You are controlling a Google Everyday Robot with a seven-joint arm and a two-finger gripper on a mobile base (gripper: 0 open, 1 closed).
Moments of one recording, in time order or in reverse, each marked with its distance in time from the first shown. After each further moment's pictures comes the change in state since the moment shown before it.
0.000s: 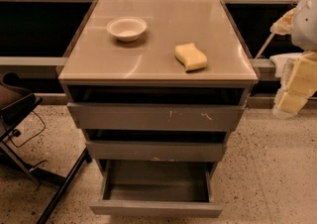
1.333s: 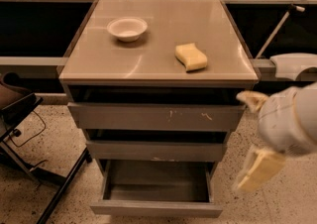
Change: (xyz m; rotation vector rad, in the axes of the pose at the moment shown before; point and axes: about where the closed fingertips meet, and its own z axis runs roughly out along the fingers) arm -0.014 0.101 0.101 -0.010 -0.262 -0.030
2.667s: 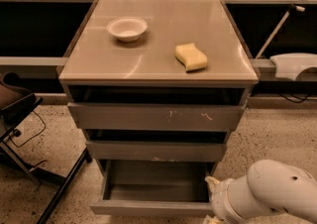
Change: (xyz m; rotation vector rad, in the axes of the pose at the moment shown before) arm 0.092 0.130 0.236 -0.254 -0.005 0.242
